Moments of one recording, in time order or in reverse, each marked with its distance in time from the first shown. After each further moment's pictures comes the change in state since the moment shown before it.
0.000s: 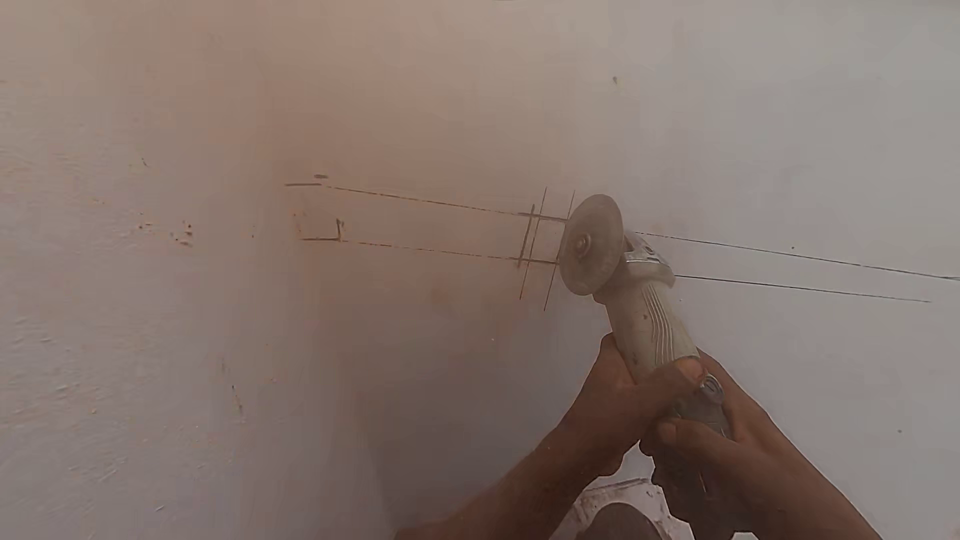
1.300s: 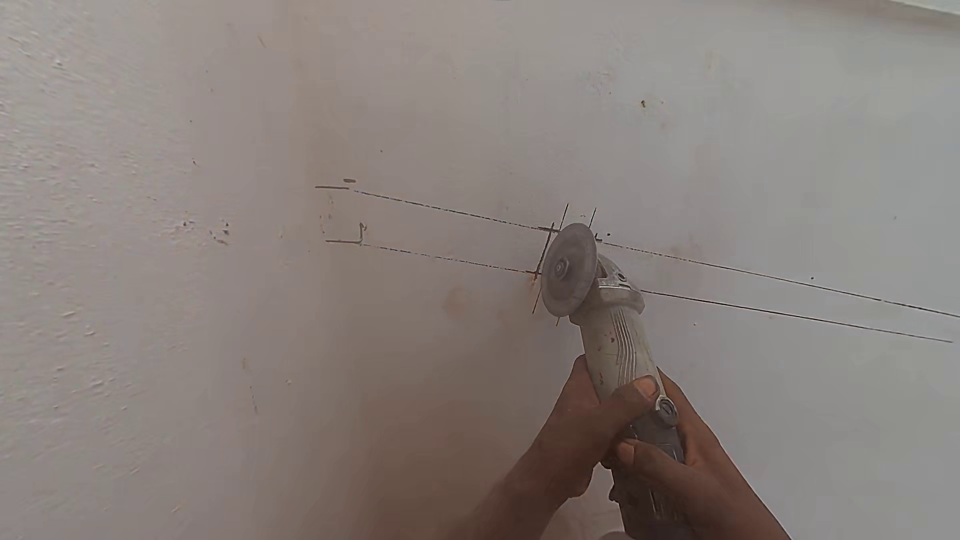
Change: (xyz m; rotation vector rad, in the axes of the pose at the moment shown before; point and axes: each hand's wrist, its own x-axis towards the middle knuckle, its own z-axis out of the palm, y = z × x) left_hand -0.011 0.004 -0.029 -0.025 0.138 -0.012; right_hand 0.014 0.003 0.036 0.065 -0.078 -0.003
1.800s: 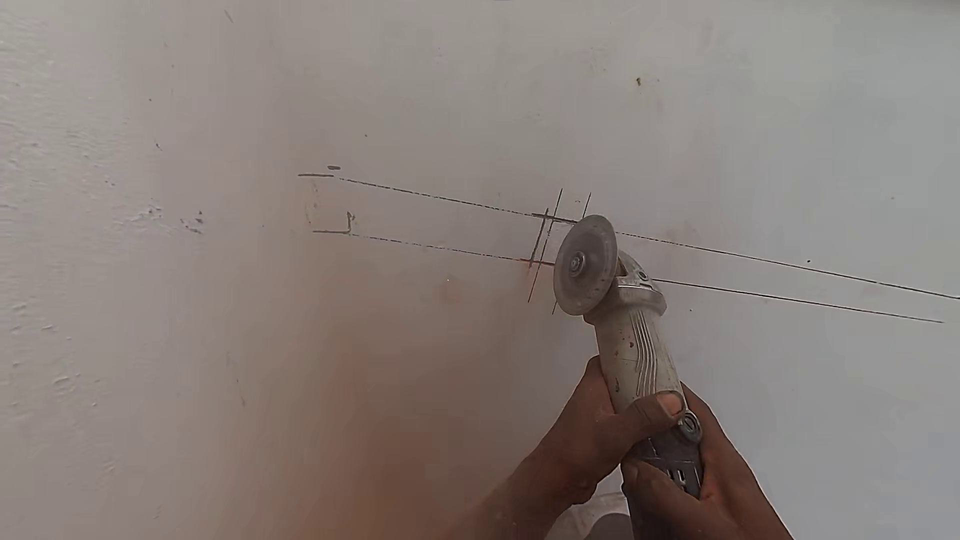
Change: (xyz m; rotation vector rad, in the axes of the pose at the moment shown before) left_hand -0.008 -0.006 0.007 0.034 -0.095 -0.026; right_hand -0.032 0.002 -0.001 -0.274 0.124 -0.070
